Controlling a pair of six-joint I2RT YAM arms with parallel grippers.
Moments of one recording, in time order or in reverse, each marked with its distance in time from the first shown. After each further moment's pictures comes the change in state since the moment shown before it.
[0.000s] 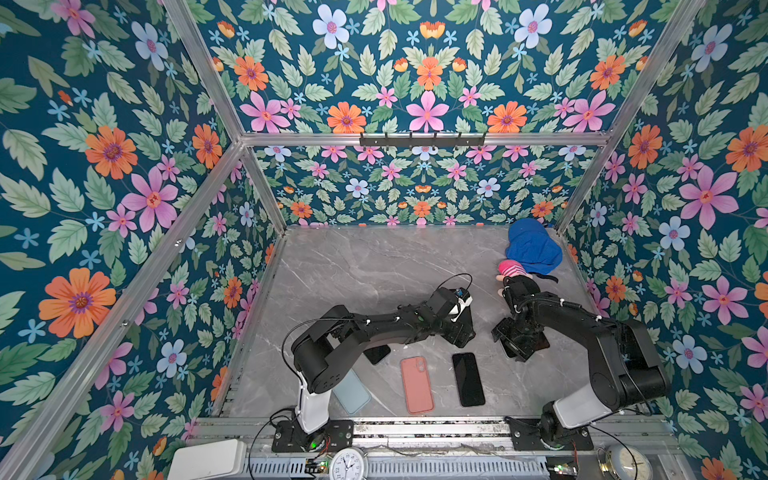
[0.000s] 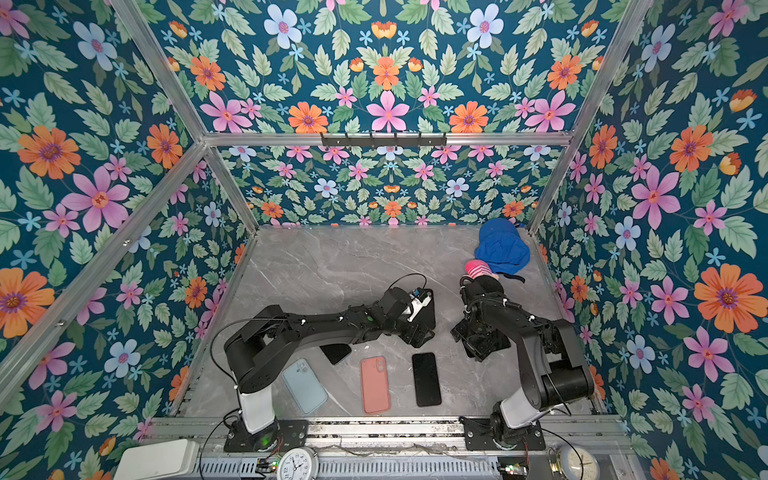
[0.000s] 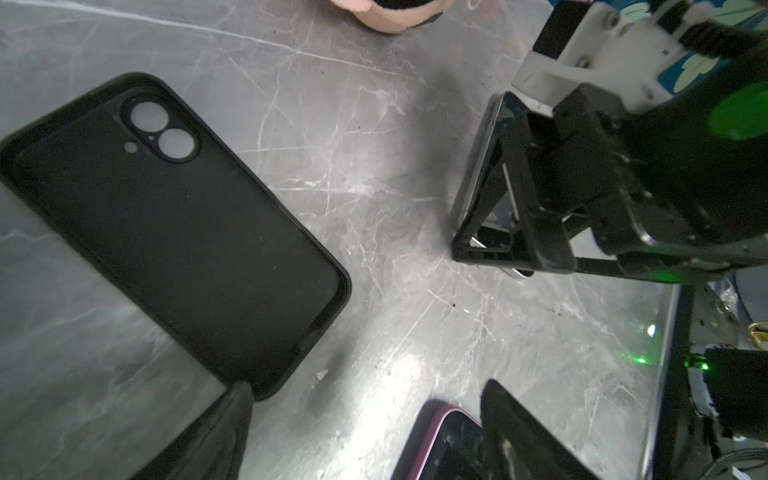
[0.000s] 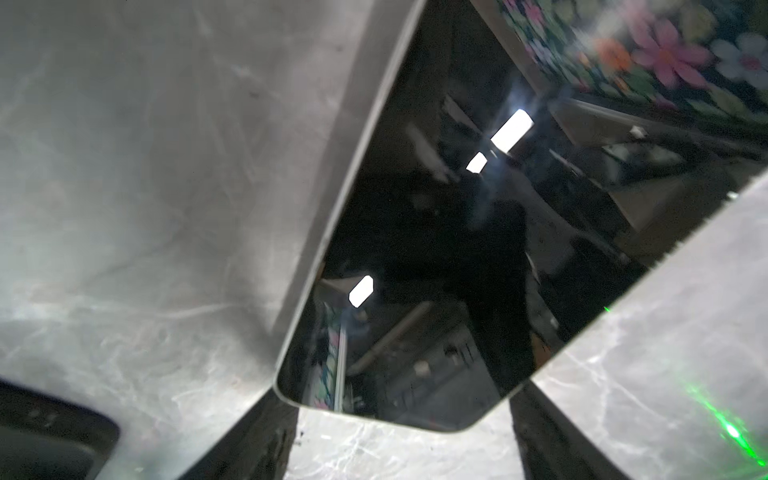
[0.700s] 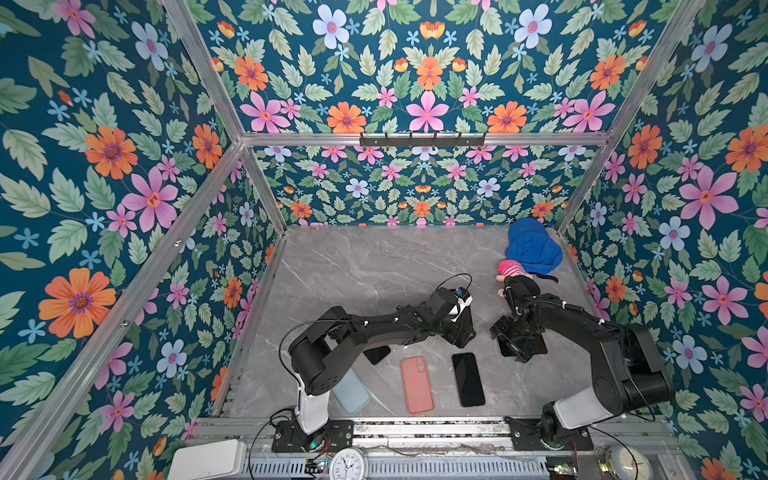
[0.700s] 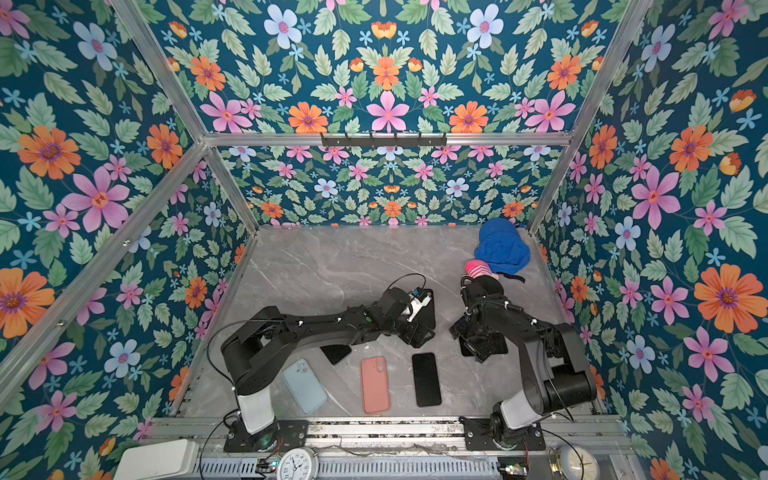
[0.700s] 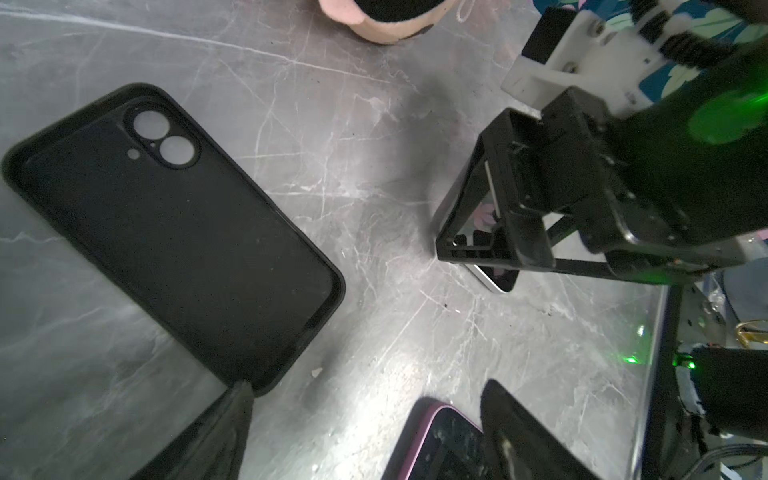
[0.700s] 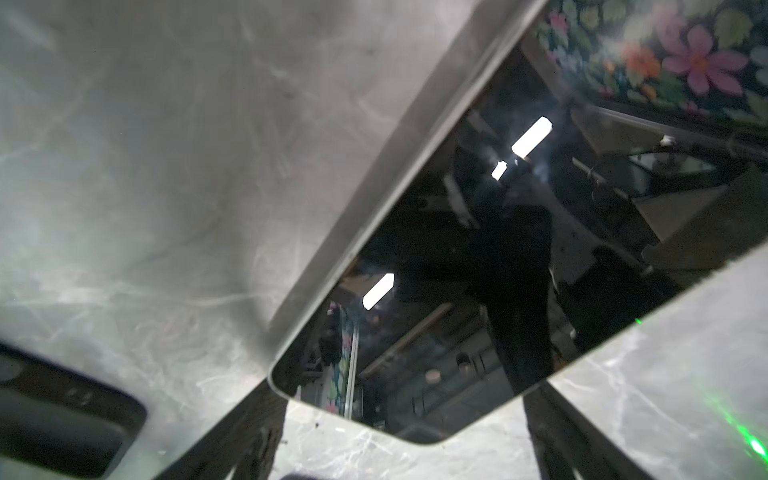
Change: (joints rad) left arm -0.004 -0.015 -0.009 0.006 -0.001 -0.004; right arm 0.000 -0.009 -0.008 0.024 -0.011 0.004
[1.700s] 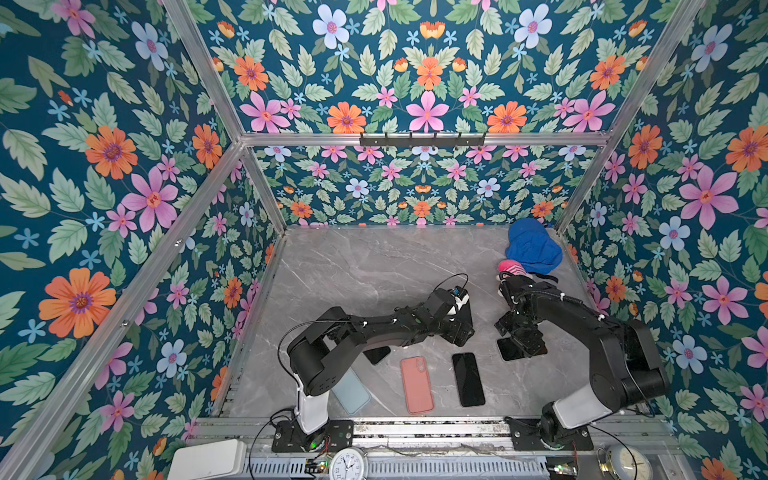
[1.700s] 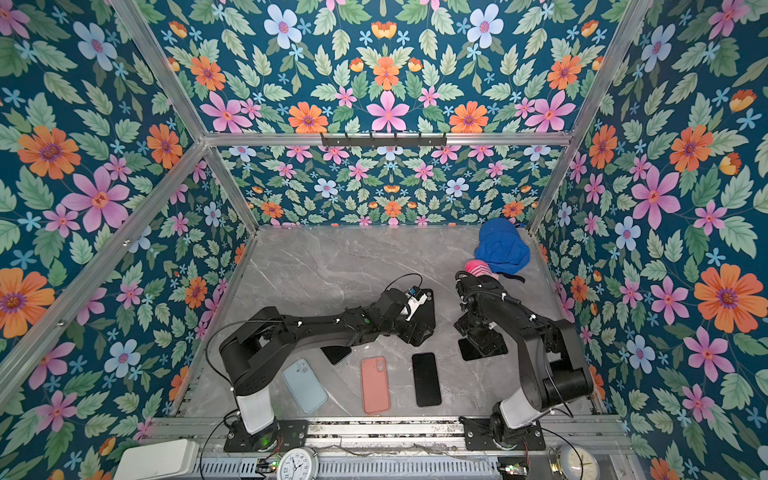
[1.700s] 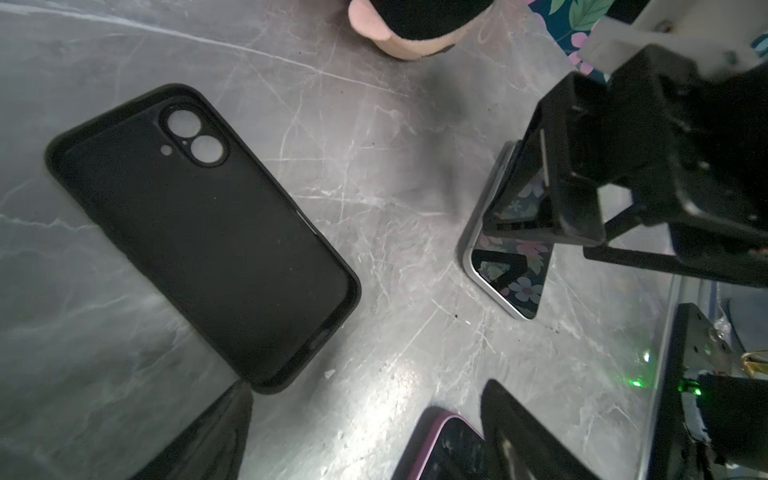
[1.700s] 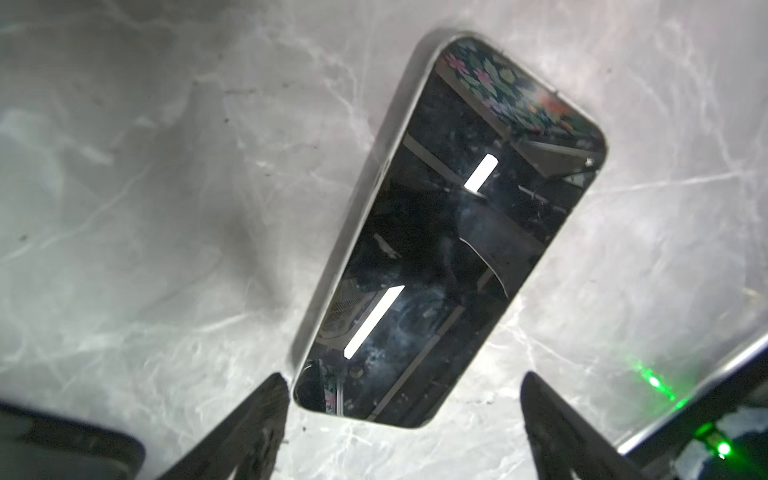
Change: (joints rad) left arm 0.003 -0.016 -0.033 0.045 -0.027 -0.050; right arm 0.035 -0.010 0.114 -0.197 0.174 0.084
